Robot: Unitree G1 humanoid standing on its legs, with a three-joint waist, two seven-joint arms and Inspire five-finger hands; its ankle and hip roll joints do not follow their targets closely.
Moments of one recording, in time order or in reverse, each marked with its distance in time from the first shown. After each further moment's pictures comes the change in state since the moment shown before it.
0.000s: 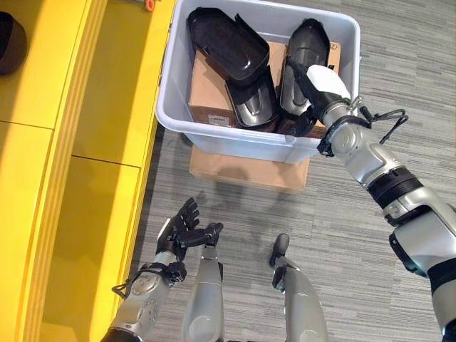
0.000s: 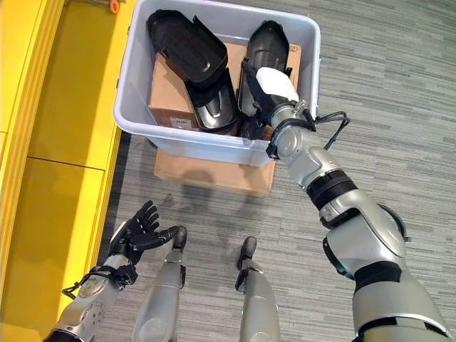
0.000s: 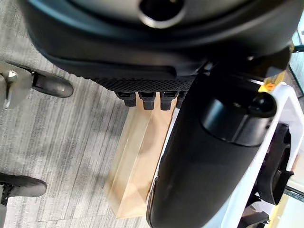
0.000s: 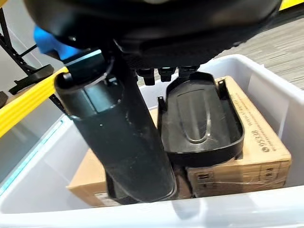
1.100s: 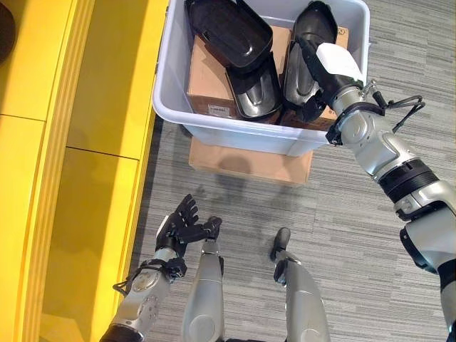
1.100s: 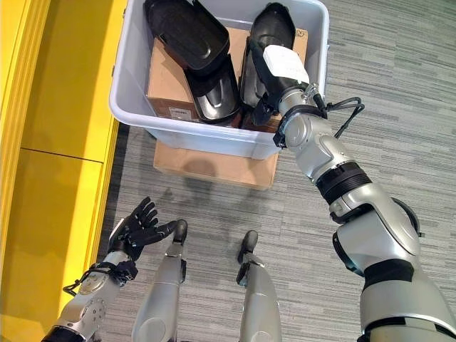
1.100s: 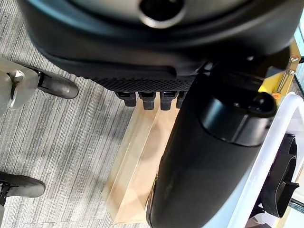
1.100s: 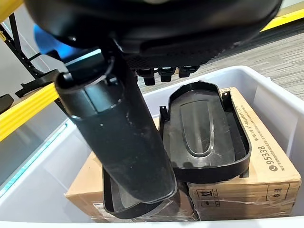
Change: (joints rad) left arm -0.021 -0.002 -0.001 0.000 -0.037 -0.004 0.025; right arm -0.030 -0.038 0.000 -0.044 -0.013 -0.002 -0.021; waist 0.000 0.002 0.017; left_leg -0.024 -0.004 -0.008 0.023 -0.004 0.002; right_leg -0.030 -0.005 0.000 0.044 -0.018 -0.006
